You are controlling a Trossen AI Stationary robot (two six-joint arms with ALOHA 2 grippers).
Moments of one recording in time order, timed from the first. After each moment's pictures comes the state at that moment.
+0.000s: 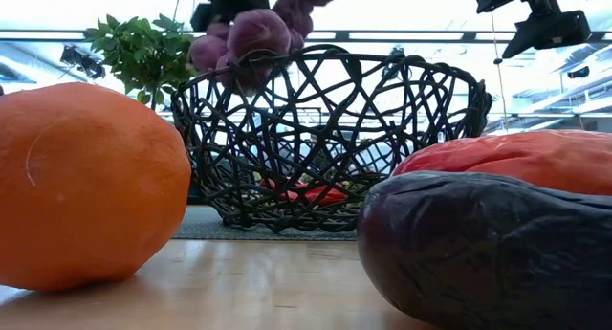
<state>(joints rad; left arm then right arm) -0.06 1.57 1.52 -0.94 -0.15 -0.76 0.28 0.96 0.96 -0.87 0.13 1.30</state>
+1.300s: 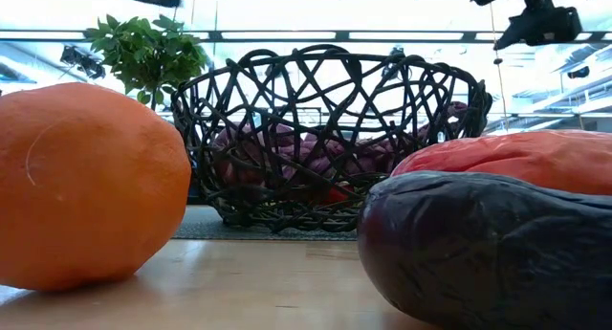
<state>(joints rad) -0.17 1.46 1.52 -1.20 0.13 -0.85 0.29 0.96 0.96 -0.80 0.14 1.25</state>
